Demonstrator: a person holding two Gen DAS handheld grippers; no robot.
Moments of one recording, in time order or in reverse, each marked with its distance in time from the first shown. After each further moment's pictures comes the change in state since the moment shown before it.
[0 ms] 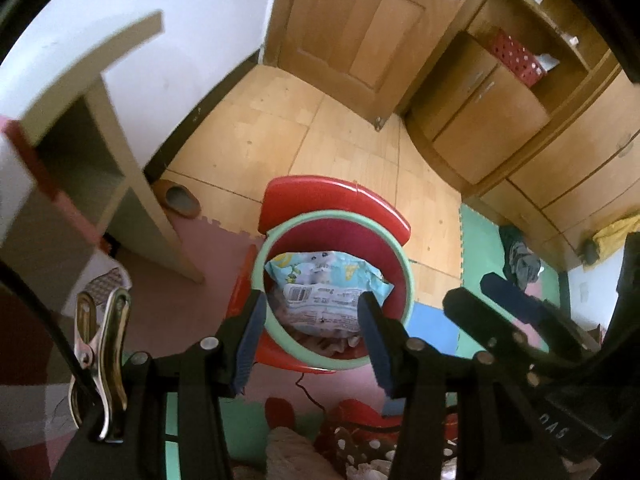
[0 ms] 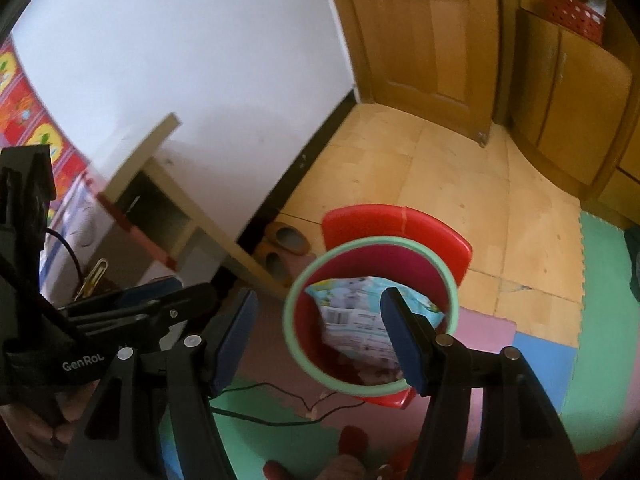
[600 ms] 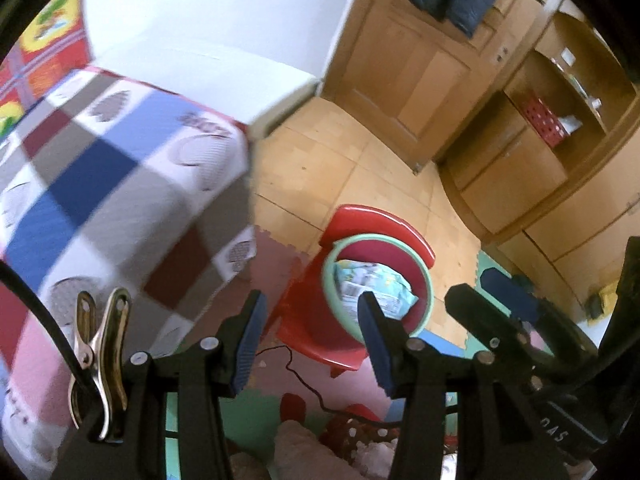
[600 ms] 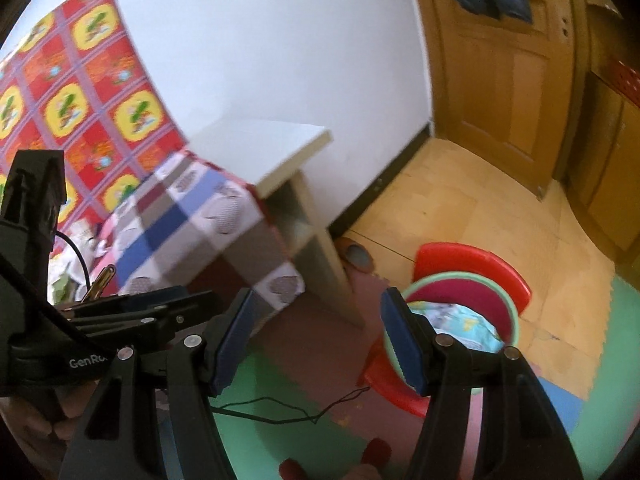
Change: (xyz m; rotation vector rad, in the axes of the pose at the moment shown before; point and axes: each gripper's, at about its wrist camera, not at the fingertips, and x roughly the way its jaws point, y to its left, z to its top) left arm -0.138 0.078 -0.045 -0.166 -0.116 0.092; right arm -0.064 0.129 -0.007 -0.199 -0.063 0.165
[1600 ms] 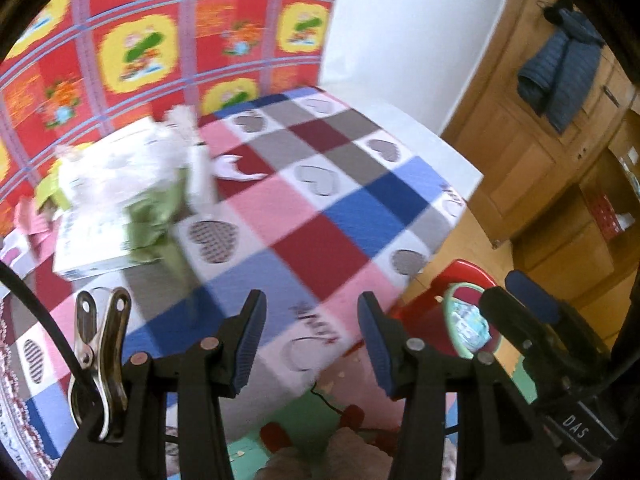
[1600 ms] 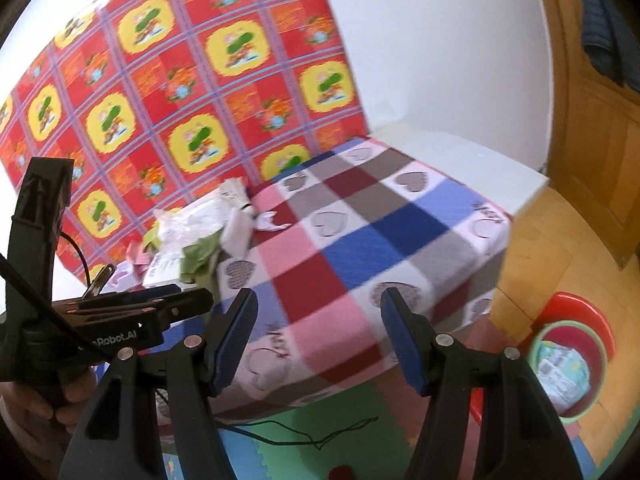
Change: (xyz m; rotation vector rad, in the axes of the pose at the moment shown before) left arm -0.188 0.205 -0.082 -0.279 -0.166 0.246; right arm -0.014 0.240 -0.014 -0.255 0.000 0.287
